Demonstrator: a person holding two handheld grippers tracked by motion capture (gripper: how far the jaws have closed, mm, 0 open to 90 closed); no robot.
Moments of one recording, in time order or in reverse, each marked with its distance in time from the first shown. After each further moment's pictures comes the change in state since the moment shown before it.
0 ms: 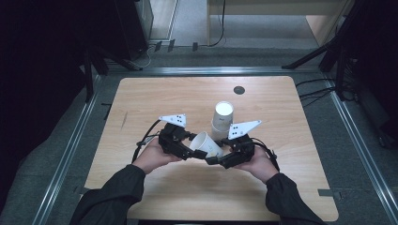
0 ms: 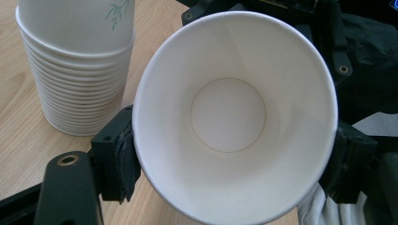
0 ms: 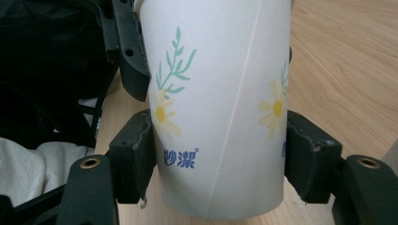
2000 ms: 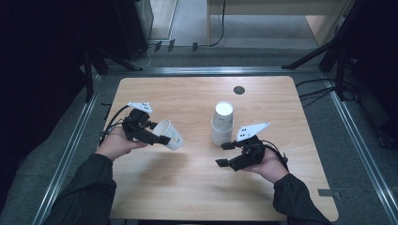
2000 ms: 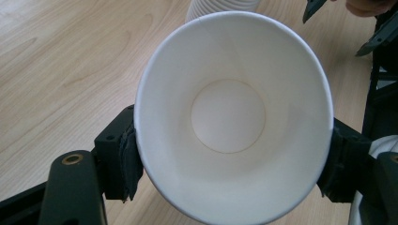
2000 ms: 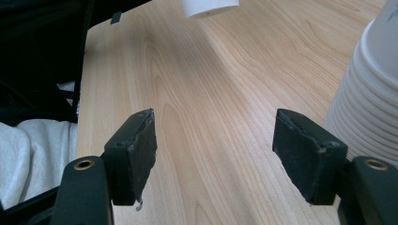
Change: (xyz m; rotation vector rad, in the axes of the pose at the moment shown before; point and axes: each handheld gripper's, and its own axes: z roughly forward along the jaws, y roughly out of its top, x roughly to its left) left arm 0.036 -0.018 -0.095 0.177 0.282 -0.128; right arm 0.000 -0.013 -0.022 0.098 -0.099 0.047
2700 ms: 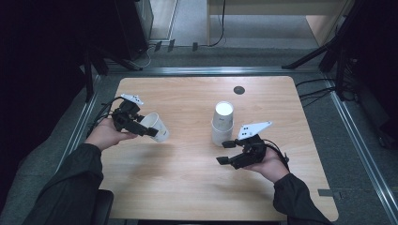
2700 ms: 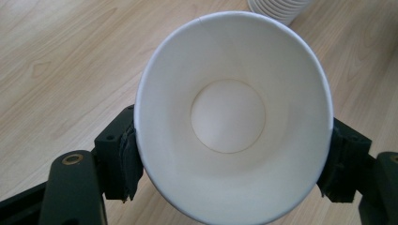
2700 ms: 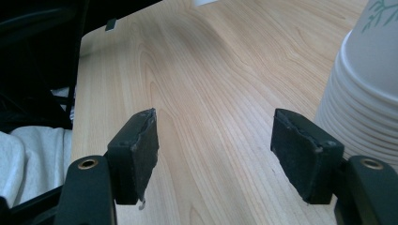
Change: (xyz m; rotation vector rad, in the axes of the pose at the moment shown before) left arm 0.037 0.000 -0.022 0.092 0.127 -0.050; right arm -0.001 0.002 -0.004 -0.019 -0.023 0.005
